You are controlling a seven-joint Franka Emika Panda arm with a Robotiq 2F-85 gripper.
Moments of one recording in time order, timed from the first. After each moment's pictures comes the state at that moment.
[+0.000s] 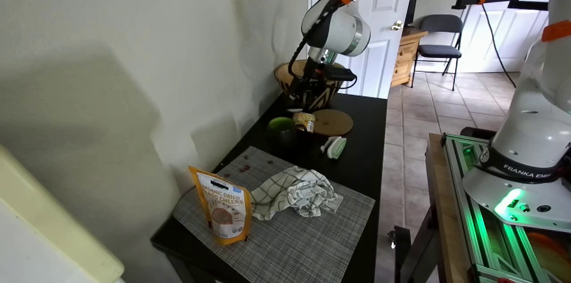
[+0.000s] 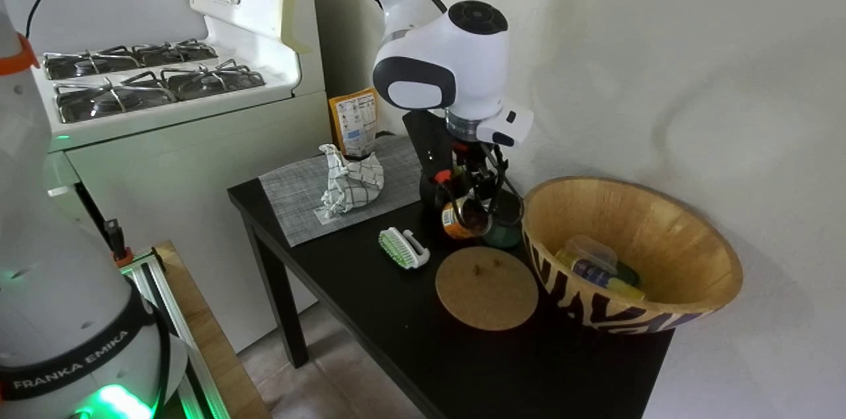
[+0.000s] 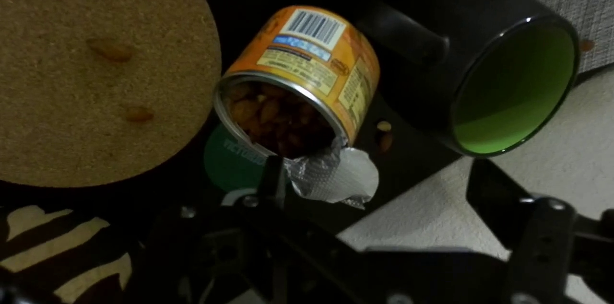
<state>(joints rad) -0.14 0.21 -0.03 -2.35 0.77 2.78 -0.42</state>
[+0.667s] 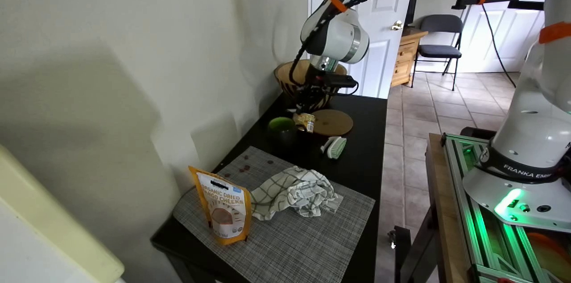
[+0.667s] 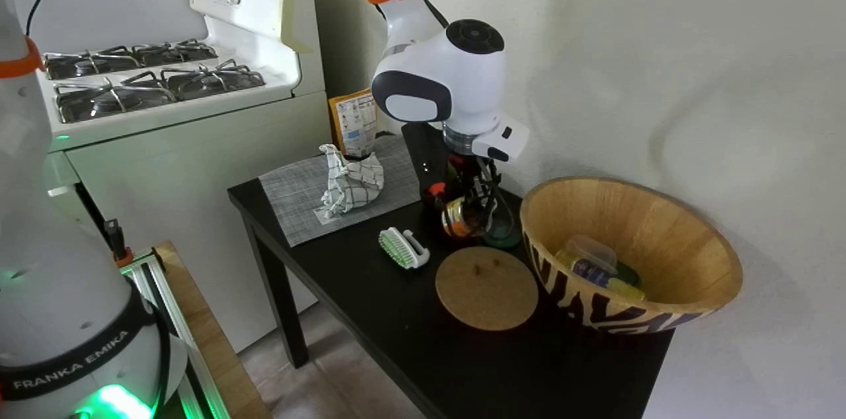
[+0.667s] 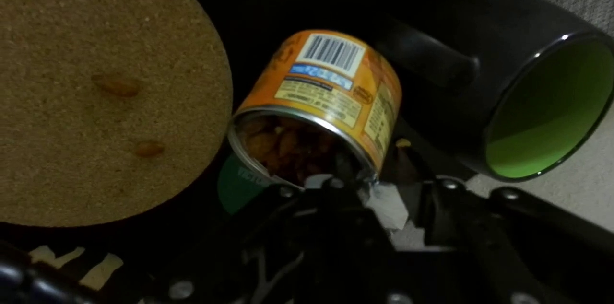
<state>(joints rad) -0.14 0.25 -0.03 -2.35 0.82 2.80 -0.43</state>
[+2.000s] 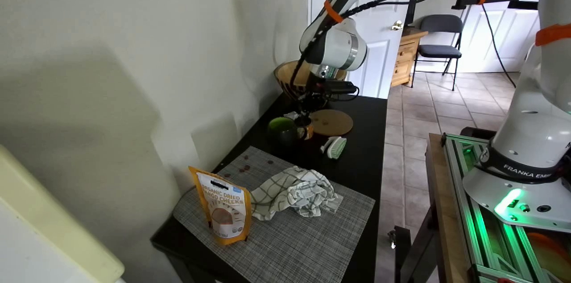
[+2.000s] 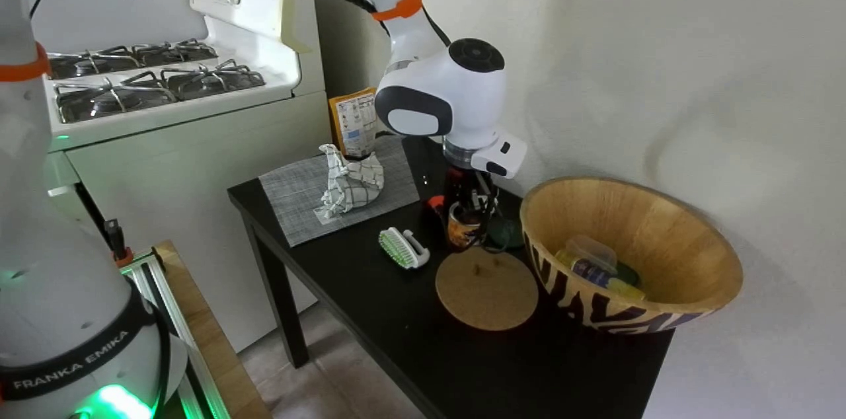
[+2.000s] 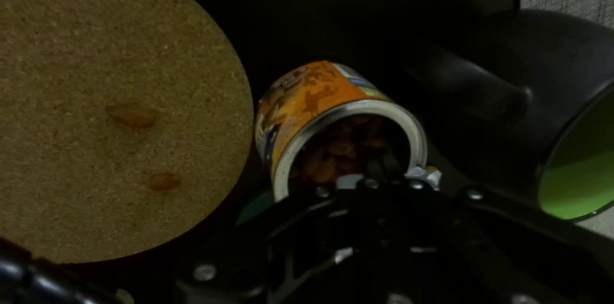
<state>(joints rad) -0.14 0.31 -0.03 -2.33 0.81 2.81 -0.43</state>
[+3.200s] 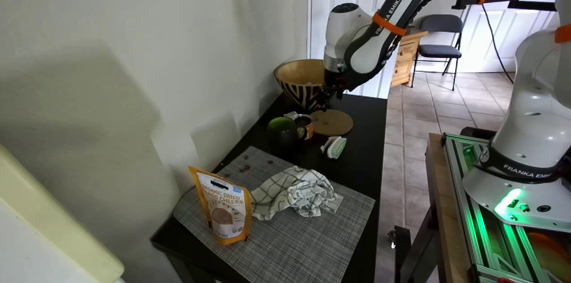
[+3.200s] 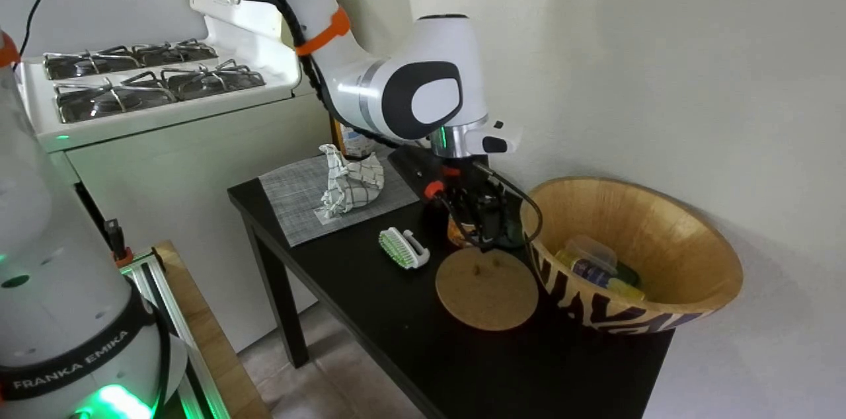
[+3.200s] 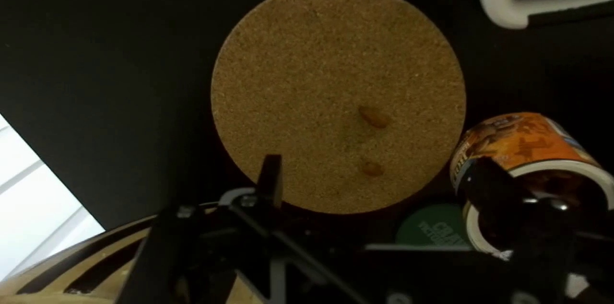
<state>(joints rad) 0.09 0.16 -0.42 -2.50 -0.32 2.80 0.35</state>
